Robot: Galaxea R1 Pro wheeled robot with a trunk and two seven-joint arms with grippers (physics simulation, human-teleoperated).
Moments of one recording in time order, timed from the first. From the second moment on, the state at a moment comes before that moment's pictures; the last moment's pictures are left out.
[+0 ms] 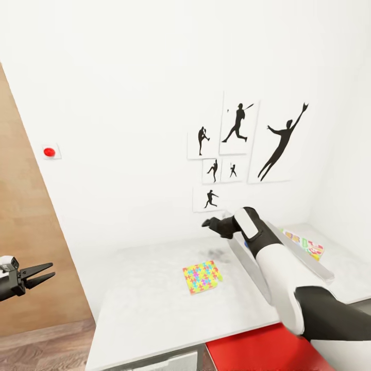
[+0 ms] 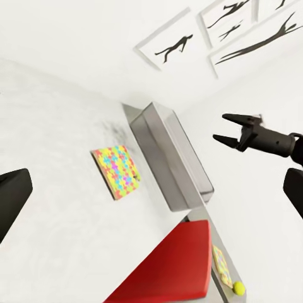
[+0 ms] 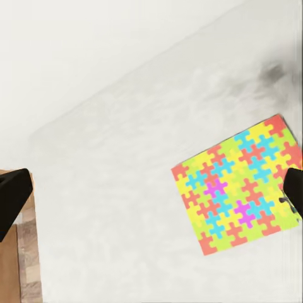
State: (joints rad) left arm -0.60 0.66 0.39 -0.51 0.19 0.73 -1.57; right arm -1.09 0.09 0.00 -0.58 -0.68 0.89 -0.25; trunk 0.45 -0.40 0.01
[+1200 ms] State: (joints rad) left arm -0.60 0.66 0.39 -0.51 0.19 0.73 -1.57; right arm -1.13 0.08 0.00 -0.52 -0.53 0.90 -0.24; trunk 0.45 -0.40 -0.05
